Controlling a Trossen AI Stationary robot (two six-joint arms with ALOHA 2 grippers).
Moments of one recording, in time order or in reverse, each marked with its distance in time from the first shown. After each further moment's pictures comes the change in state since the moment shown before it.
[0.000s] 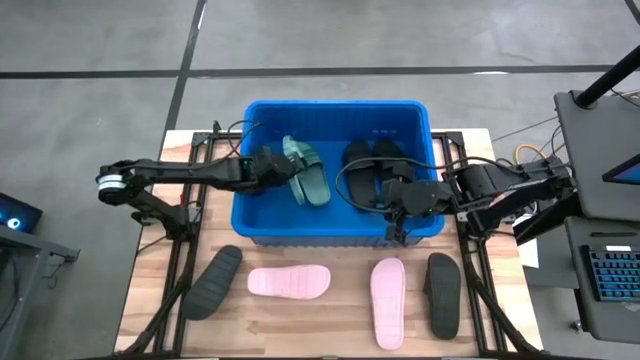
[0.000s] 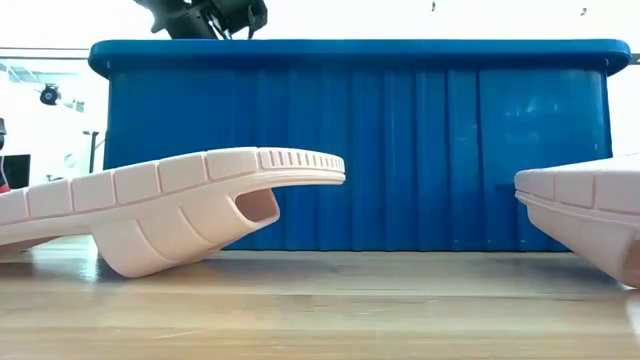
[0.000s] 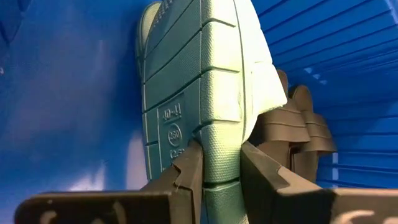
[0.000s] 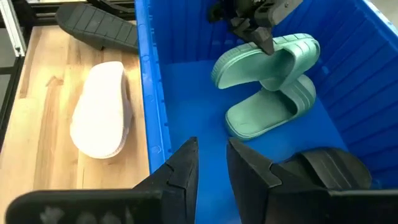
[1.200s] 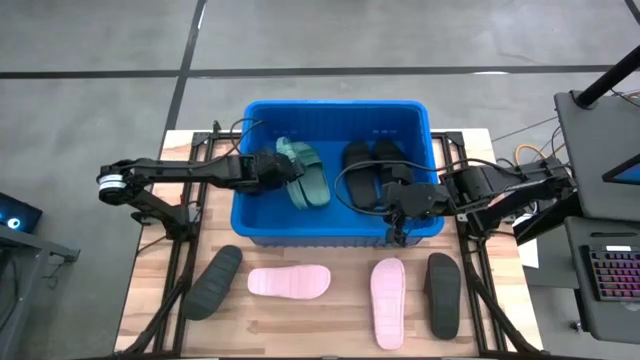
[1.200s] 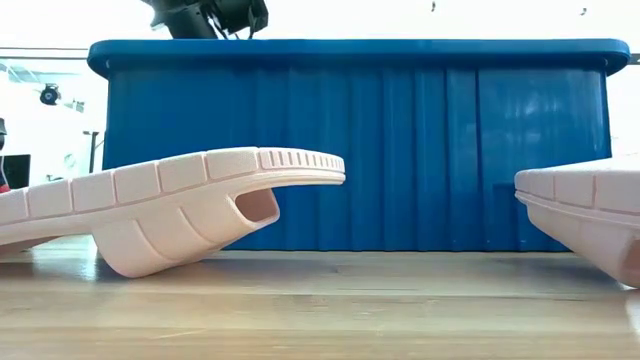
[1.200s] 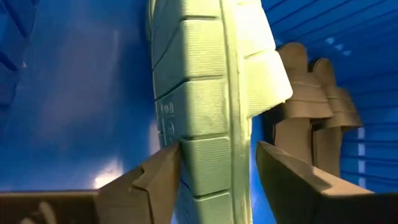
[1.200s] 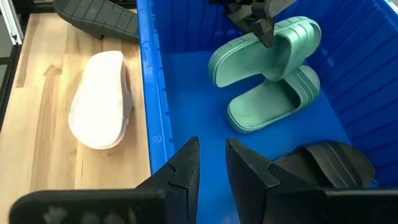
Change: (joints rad) left arm 0.001 0.003 0.038 -0.117 0.084 0.055; right arm 0.000 0.000 -0.026 -0.004 -0.013 -0.001
